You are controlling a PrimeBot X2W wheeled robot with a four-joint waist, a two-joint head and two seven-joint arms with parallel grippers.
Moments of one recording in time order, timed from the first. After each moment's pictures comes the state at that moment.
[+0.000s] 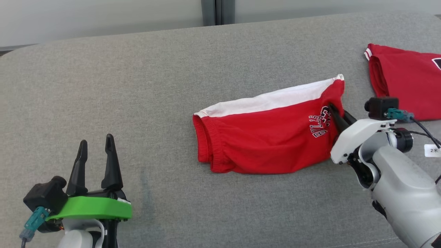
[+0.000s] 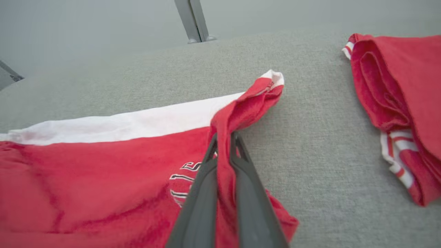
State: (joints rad) left arm -0.09 0.19 -0.16 0.09 -0.61 0.04 -0.26; right arm -0.66 -0.33 0.54 0.84 0.75 0.13 -0.18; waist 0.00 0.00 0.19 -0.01
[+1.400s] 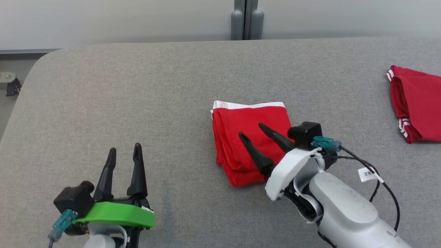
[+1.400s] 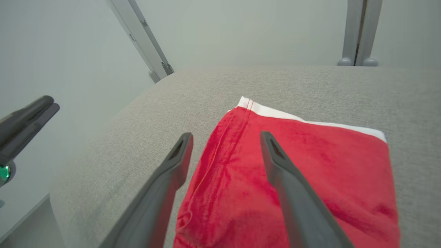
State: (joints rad) left arm -0.08 0.14 -0.23 0.13 -0.61 0.01 -0.26; right arm -0.52 -0.15 0.66 0.52 0.64 0.13 -0.14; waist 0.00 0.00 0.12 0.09
